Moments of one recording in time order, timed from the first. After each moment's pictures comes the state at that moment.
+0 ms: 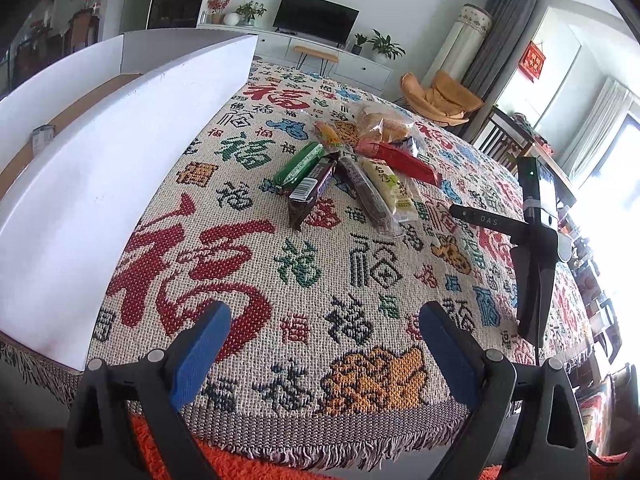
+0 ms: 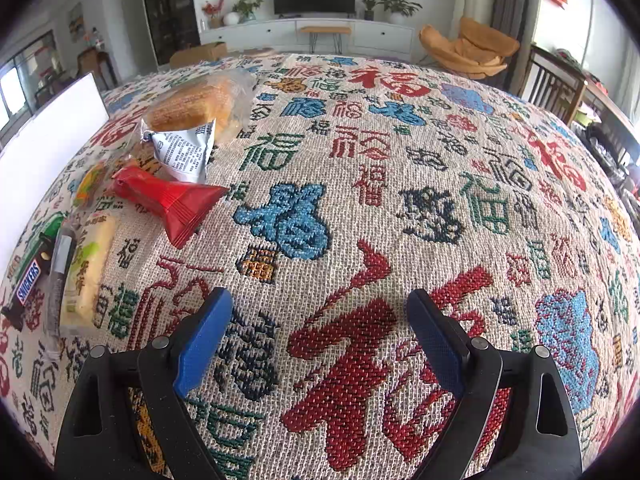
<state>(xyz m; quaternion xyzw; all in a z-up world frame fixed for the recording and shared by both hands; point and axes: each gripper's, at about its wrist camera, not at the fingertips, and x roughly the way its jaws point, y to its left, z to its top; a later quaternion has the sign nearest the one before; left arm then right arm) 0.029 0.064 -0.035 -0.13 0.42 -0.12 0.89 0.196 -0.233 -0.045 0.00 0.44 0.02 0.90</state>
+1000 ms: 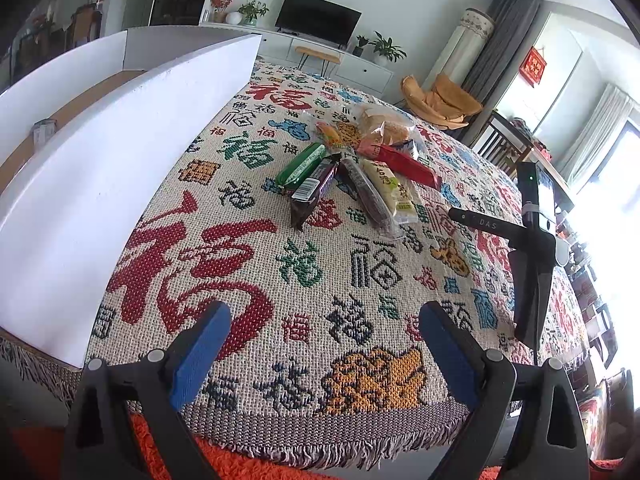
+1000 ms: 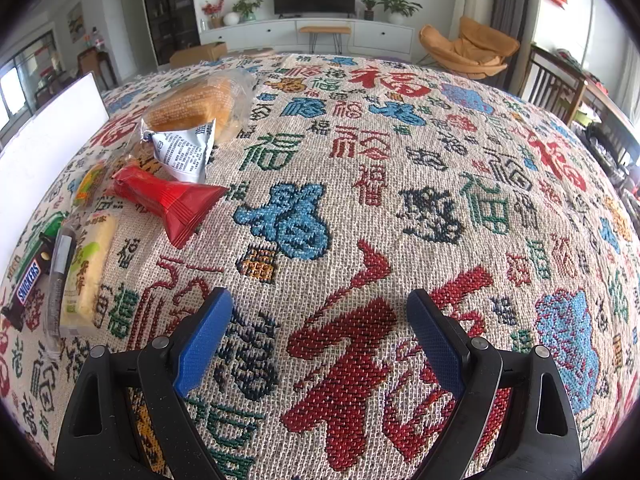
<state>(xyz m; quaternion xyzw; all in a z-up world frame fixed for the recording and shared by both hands) 0.028 0.067 -0.035 -0.14 0.42 -0.12 0.89 0.197 -0.232 -0.046 0.00 0.44 0.02 0.90</state>
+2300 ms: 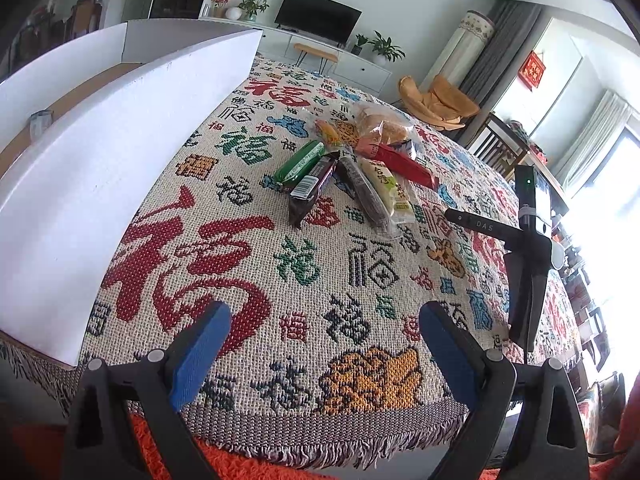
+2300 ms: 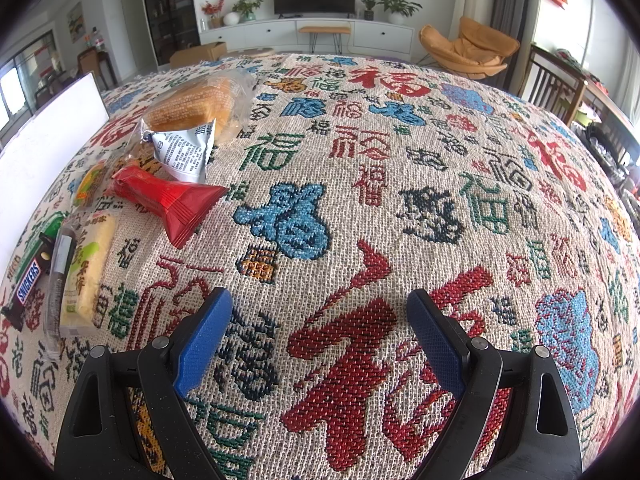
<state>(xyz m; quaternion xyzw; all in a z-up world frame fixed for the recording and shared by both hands) 0.028 0.066 -0.035 -0.15 0.42 -0.12 0.89 0.197 -0.232 -0.046 0.00 0.44 0.02 0.90</state>
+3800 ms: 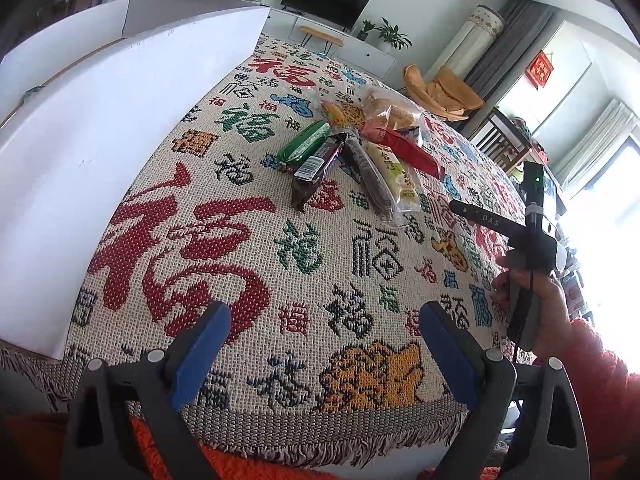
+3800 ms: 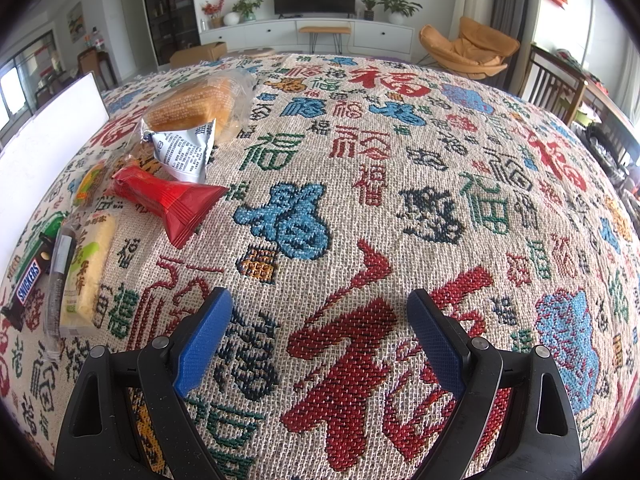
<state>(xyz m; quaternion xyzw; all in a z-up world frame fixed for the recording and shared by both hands) 0.037 0.062 -0.049 -0.18 0.45 -0.13 0.86 0.197 -0.232 -0.046 0.00 0.44 0.02 0.90</state>
